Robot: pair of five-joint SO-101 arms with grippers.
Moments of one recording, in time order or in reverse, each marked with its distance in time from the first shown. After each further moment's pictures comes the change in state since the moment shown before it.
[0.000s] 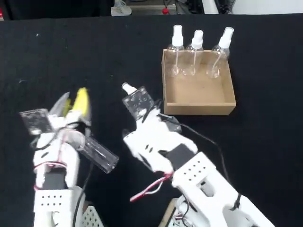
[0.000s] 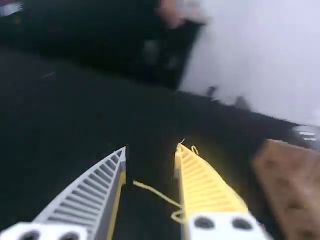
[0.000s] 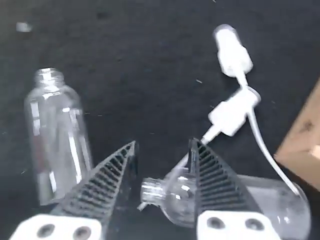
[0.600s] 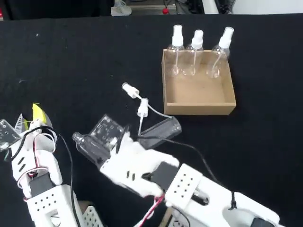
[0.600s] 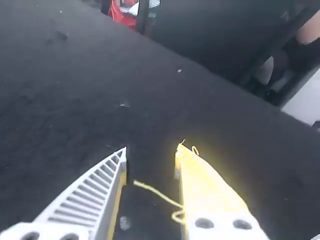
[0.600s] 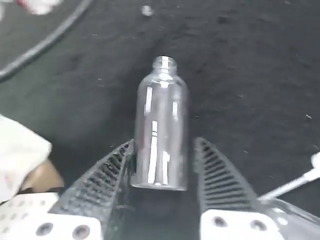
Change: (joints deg) left arm -21.3 0.0 3.8 0.4 1.6; right arm -19.7 -0.1 1.3 -3.3 -2.5
